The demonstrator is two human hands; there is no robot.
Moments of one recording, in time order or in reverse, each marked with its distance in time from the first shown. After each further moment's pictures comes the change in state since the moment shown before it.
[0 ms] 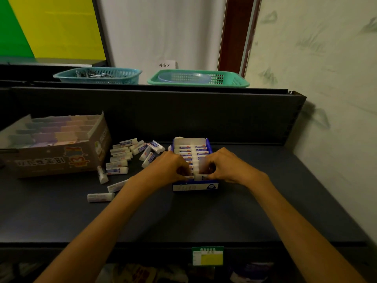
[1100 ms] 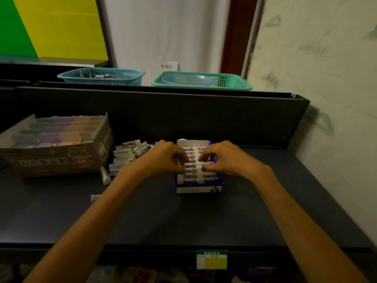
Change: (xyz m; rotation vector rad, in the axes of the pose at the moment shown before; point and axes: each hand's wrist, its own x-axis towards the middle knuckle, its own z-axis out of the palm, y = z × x) left_hand -0.003 -0.013 -0.032 -0.116 0.027 -0.008; right_hand 0.005 -0.022 -0.028 -0.027 0.043 0.004
